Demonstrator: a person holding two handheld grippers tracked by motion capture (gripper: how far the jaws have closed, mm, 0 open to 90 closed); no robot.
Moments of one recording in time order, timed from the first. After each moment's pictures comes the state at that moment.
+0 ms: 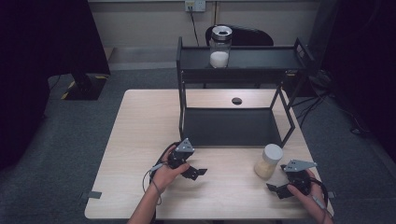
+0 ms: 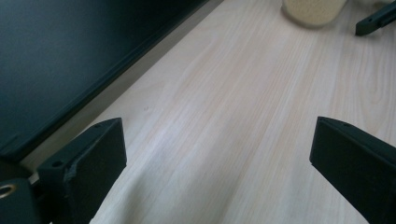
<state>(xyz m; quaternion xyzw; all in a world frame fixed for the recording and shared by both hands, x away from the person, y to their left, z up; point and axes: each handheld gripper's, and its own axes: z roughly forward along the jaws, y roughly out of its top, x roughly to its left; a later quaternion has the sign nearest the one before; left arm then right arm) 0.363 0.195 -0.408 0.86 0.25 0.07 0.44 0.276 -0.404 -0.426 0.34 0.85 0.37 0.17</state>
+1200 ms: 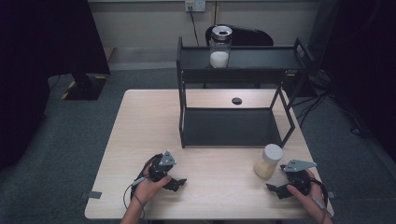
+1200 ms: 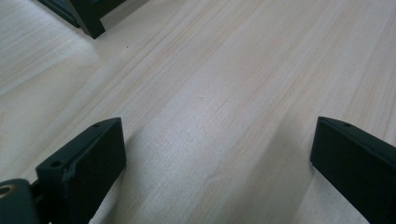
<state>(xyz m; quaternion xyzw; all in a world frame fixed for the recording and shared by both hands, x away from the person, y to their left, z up) 0.321 0.230 -0.418 0.88 0.28 0.13 0.37 0.275 -0.403 -0.425 0.34 0.85 0.37 0.17</state>
